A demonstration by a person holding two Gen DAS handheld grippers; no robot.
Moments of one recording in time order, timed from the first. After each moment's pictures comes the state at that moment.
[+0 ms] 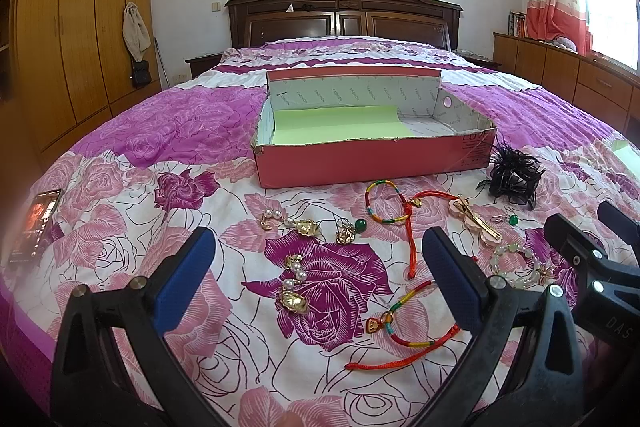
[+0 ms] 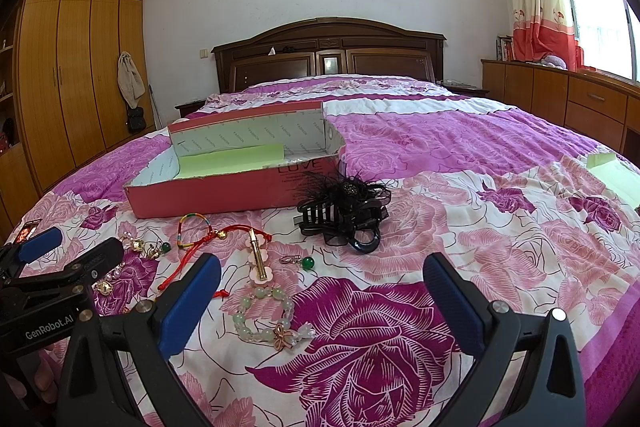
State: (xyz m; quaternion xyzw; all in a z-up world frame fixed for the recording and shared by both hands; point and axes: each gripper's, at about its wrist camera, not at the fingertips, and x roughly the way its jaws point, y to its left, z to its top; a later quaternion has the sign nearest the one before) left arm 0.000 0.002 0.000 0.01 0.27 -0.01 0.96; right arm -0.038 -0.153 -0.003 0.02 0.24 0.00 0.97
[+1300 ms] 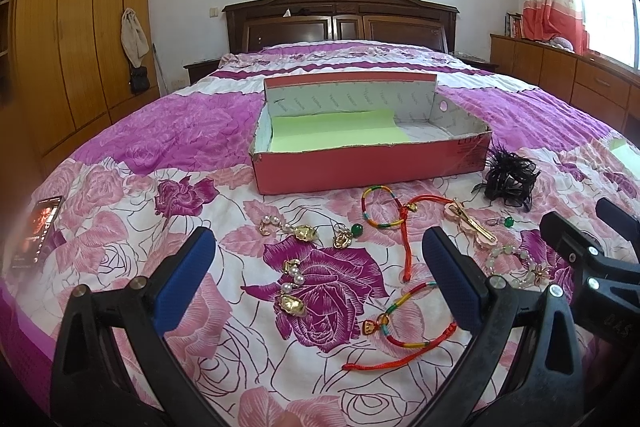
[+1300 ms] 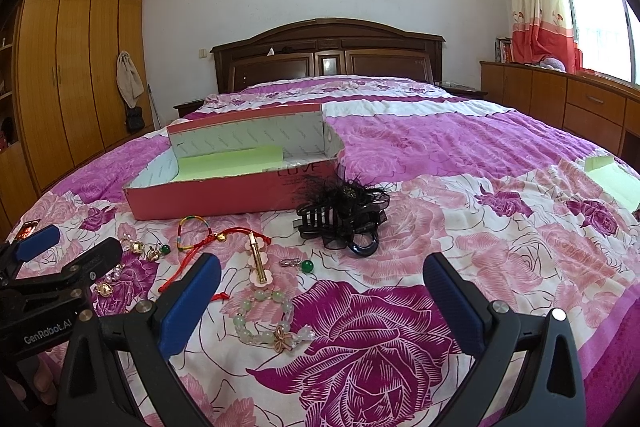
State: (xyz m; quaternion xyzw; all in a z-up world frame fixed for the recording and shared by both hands) left arm -0.001 -0.003 0.007 0.02 0.27 -0.01 0.96; right arm -0.038 -0.152 0.000 0.02 0.24 0.00 0.97
